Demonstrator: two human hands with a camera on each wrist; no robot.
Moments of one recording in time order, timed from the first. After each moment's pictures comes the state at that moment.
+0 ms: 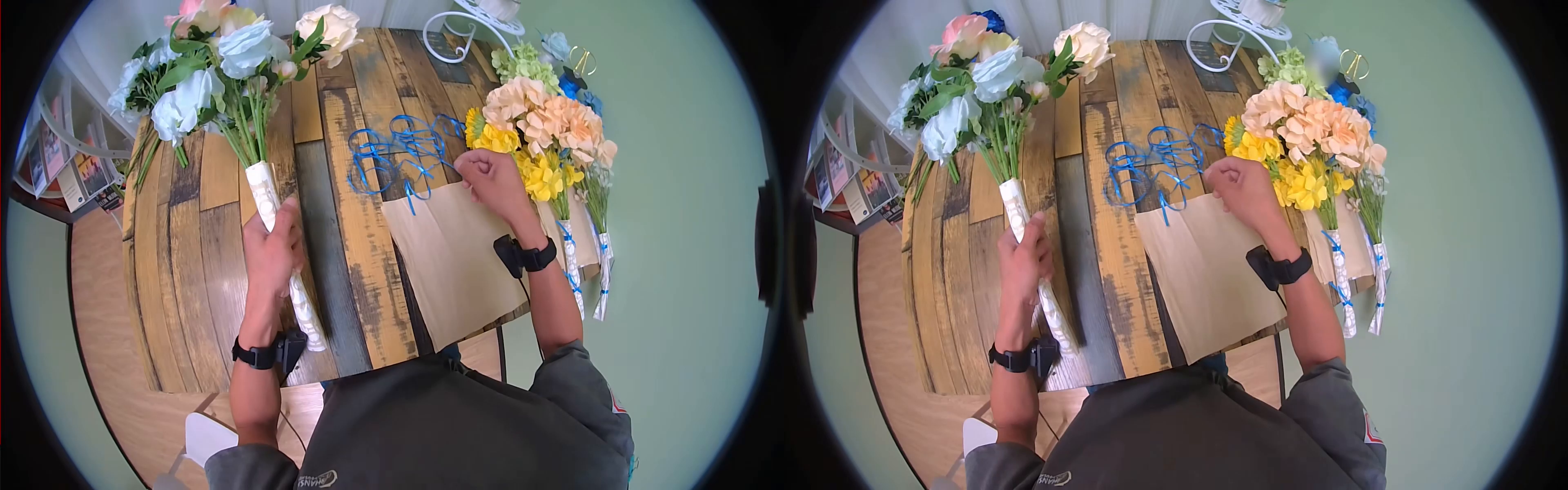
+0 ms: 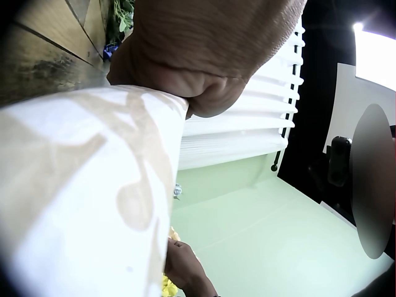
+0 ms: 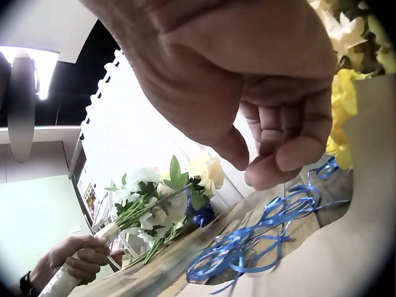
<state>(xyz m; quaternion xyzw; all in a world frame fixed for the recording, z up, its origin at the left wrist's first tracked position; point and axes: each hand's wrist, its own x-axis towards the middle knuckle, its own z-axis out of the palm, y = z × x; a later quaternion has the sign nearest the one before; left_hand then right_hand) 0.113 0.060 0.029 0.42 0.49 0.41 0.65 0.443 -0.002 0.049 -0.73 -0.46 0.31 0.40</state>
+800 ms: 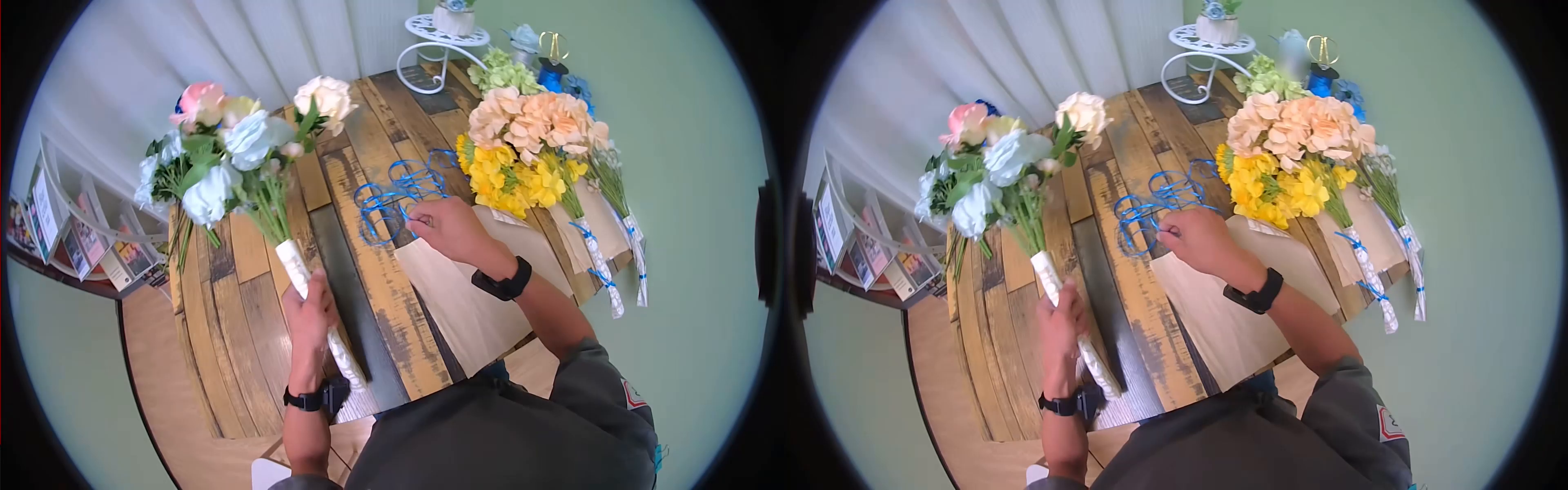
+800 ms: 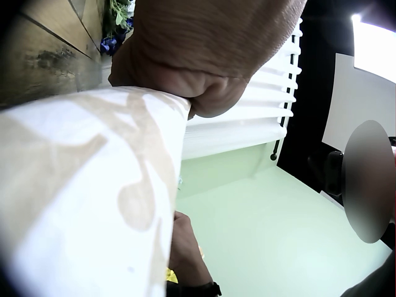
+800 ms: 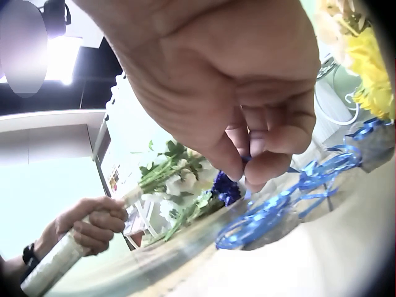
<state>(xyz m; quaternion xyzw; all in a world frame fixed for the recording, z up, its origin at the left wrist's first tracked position) 0.122 0.048 0.030 0.44 0.49 0.38 0.65 0.395 0.012 0.029 -0.66 -0.65 0.15 0.34</state>
